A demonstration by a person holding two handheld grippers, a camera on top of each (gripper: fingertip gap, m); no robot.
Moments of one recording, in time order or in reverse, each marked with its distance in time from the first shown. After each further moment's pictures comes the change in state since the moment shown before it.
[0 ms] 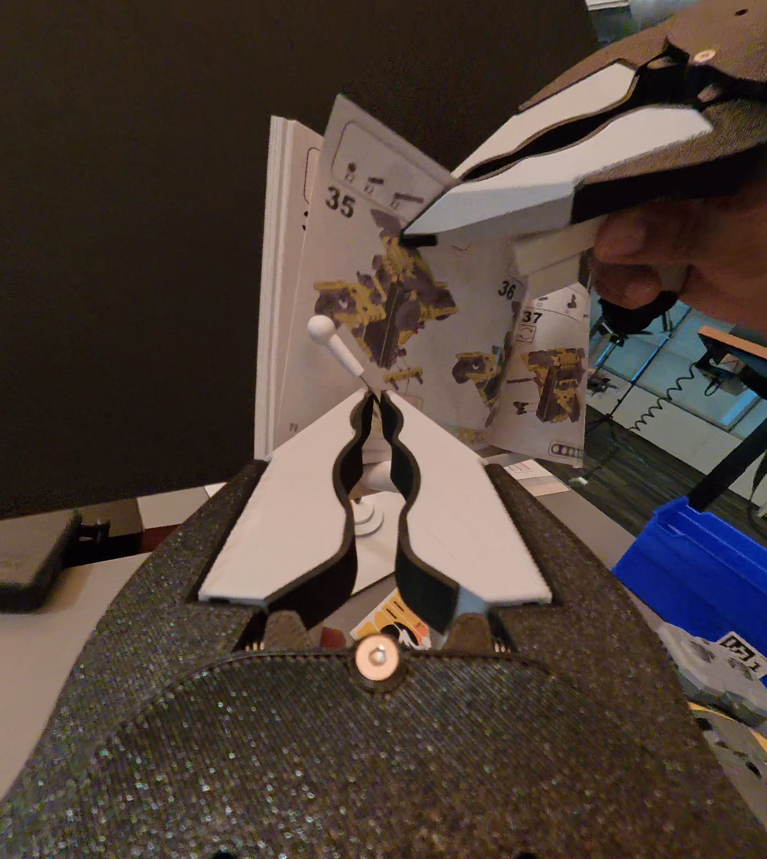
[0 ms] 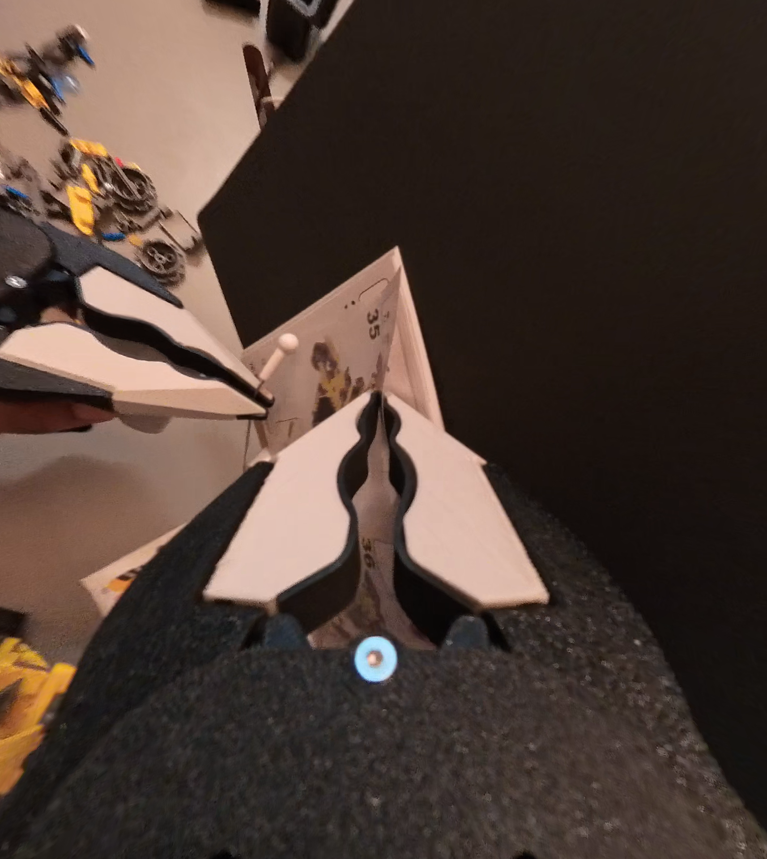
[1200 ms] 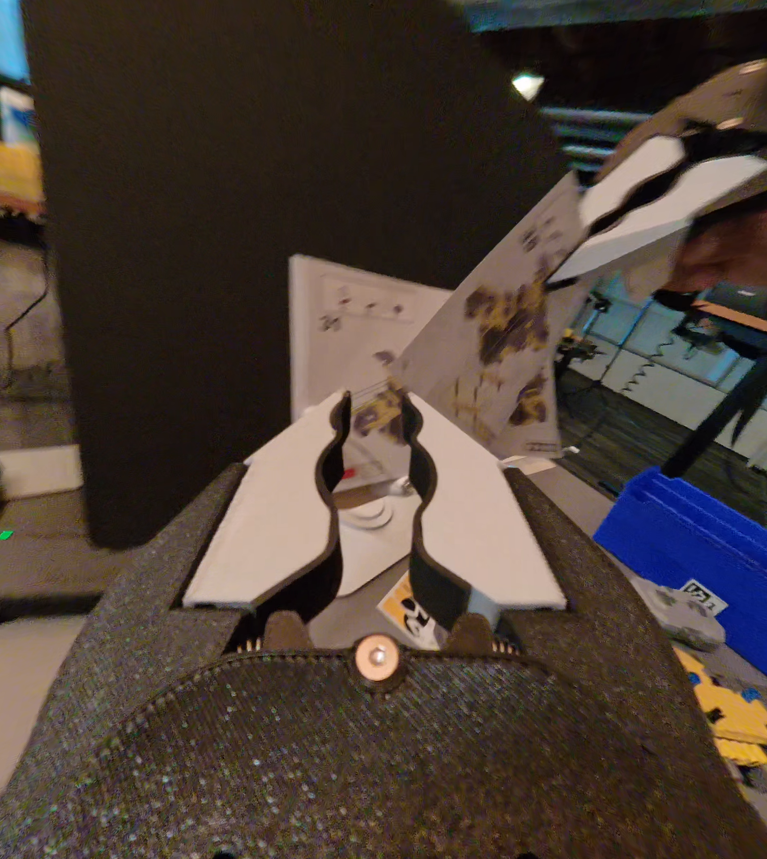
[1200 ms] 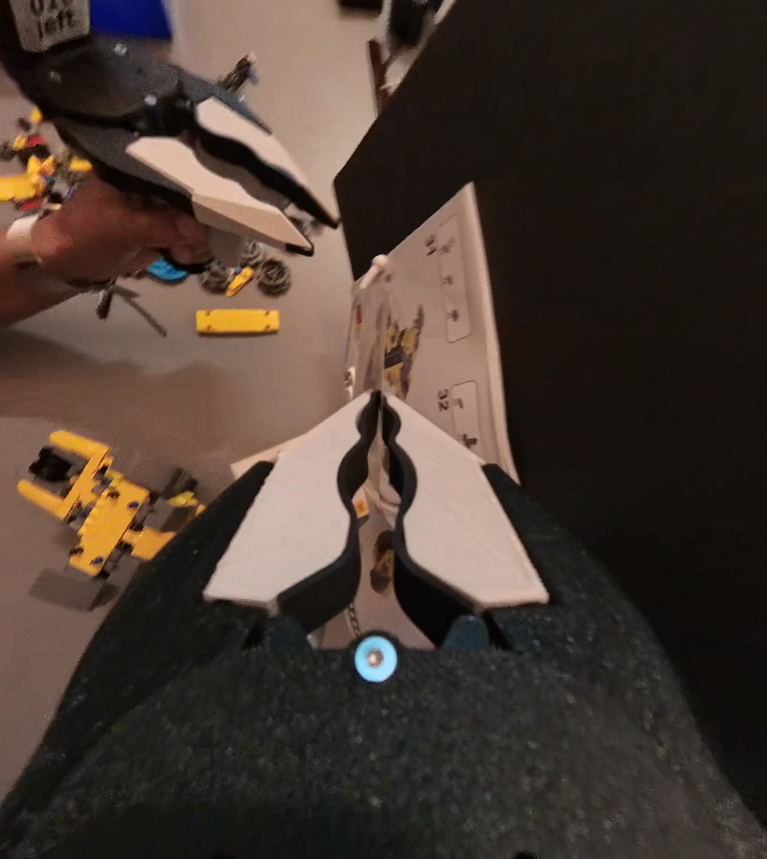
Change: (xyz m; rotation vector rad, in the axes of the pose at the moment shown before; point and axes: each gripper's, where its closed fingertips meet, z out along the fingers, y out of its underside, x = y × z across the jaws) left arm -0.005 -0.049 -0.036 -0.051 0.054 0.061; right arm -0.010 0.016 -0.083 -0.017 -0.266 0.104
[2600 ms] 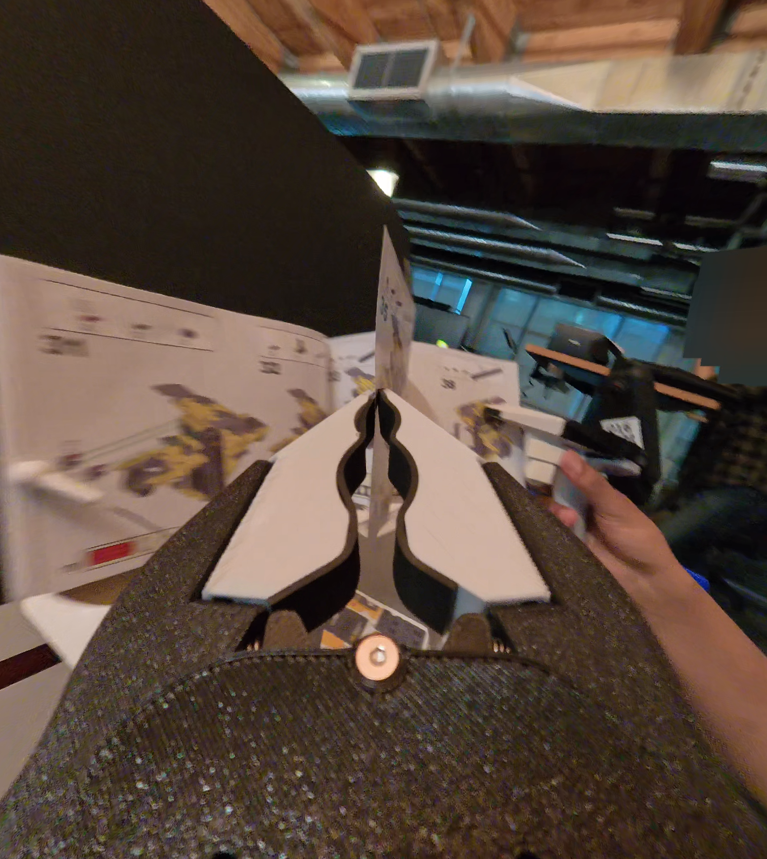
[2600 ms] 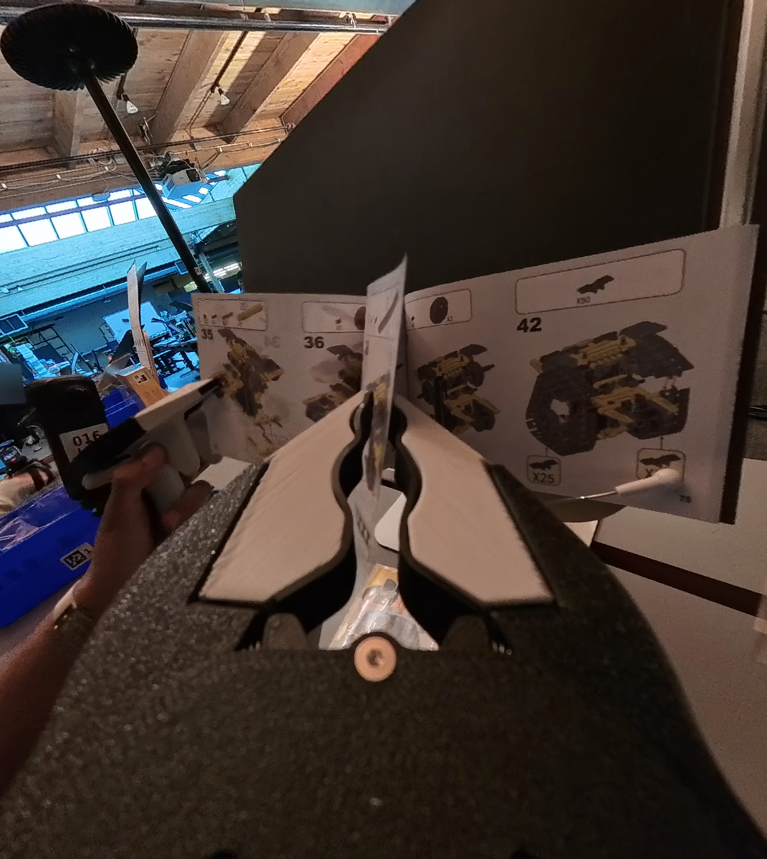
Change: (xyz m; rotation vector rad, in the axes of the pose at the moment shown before) left arm 0.096 0.003 0.024 0.159 0.263 -0.049; right arm -0.020 0.148 -0.071 1.012 0.400 0.750
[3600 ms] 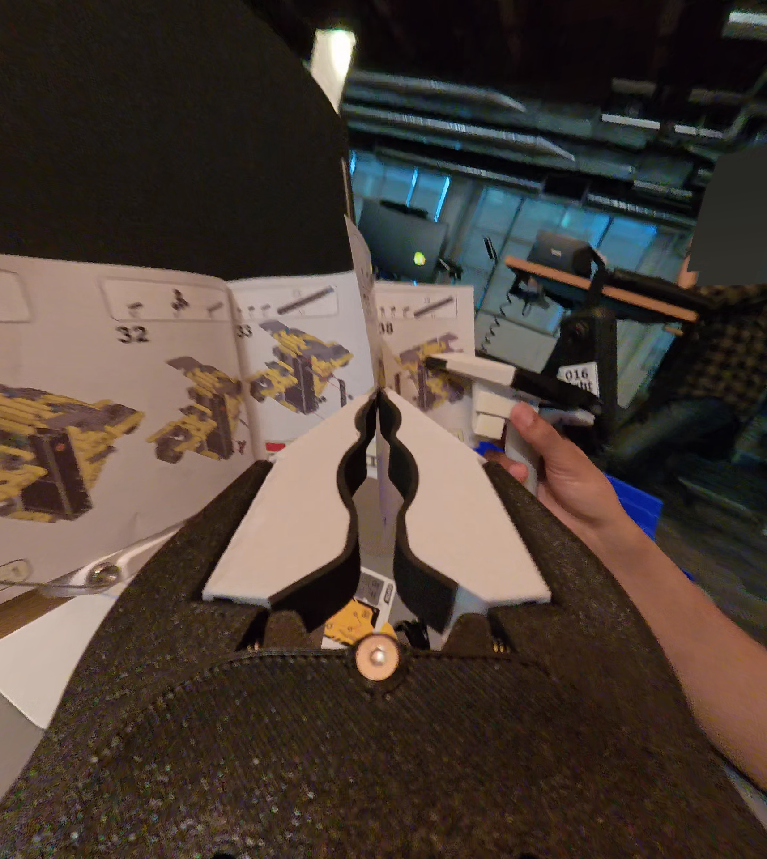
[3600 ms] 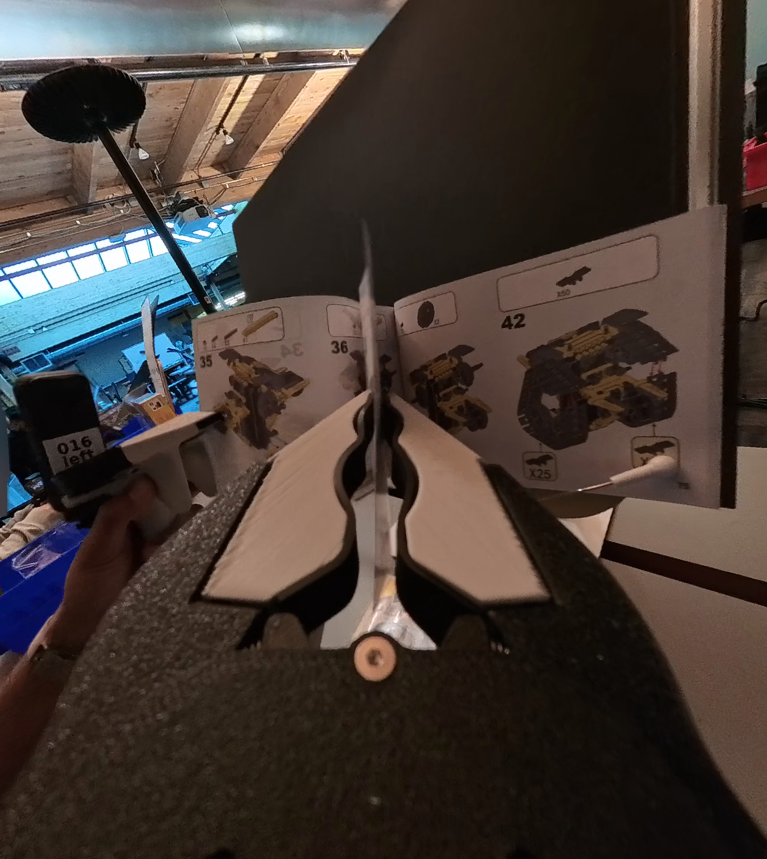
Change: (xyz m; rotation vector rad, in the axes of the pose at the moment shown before) left arm 0.046 0.031 0.029 -0.208 0.071 0.021; right arm 0.008 -0.002 -0.003 0.041 -0.002 0.063
